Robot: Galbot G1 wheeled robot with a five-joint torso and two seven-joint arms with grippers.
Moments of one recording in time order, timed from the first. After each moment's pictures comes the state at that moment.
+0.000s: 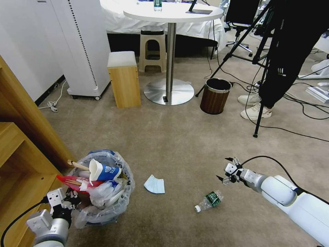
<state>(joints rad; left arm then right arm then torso) 1.76 -1.35 -0.79 -2.18 -0.55 0.29 -0.24 -0.96 0.60 -0.04 1.65 0.19 -0.36 -0.21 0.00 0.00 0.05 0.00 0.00</state>
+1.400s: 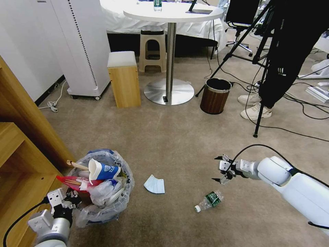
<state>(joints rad) 1.74 -1.39 -0.79 -2.16 -0.54 0.29 -0.24 -0.72 0.63 -0.18 1.53 -0.01 -0.13 -0.66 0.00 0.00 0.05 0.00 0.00</state>
